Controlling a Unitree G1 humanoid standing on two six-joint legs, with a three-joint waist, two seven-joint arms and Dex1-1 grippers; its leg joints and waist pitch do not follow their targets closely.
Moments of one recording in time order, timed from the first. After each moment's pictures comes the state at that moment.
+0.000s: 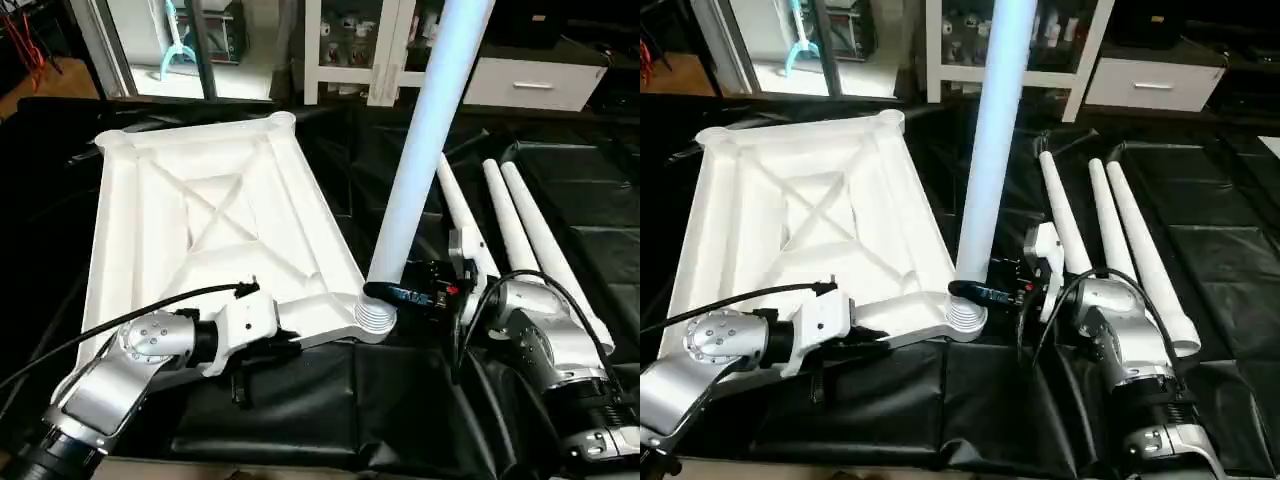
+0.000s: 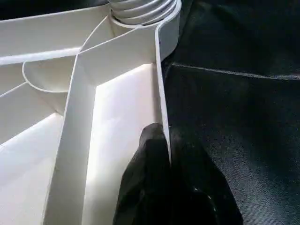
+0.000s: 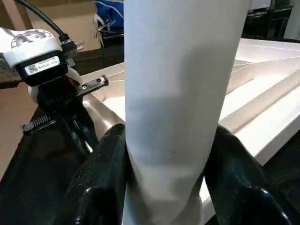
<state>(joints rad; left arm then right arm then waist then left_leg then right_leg) -0.22 0.62 -0.36 -0.03 -0.07 0.19 -1.00 -0.42 -0.36 0.07 0.45 0.39 0.04 1.27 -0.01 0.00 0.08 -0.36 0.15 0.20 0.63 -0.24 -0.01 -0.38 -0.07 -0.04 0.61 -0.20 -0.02</state>
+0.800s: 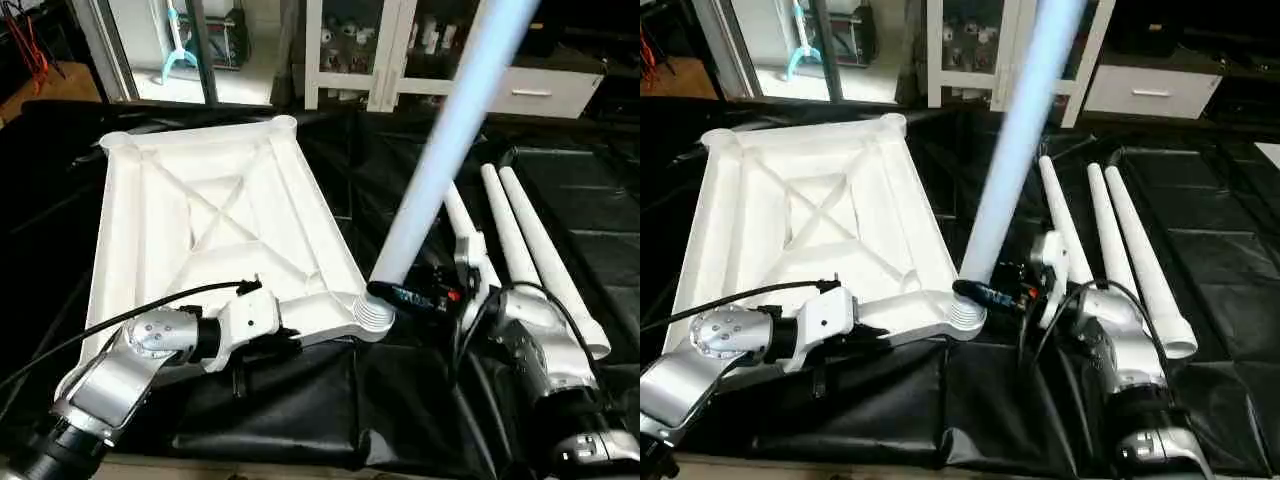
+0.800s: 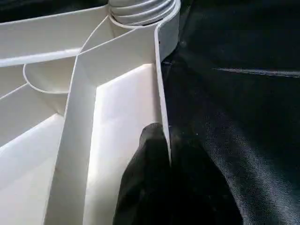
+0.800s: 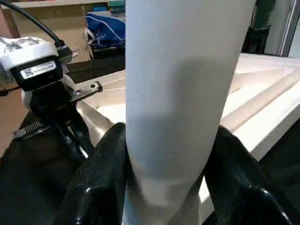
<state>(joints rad) -0.24 0.60 -0.36 0.01 -0.06 0.17 -1.00 -0.39 -0.32 0.04 0.55 0.40 -0.08 1.25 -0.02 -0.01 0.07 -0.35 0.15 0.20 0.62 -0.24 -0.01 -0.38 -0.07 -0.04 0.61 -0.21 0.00</state>
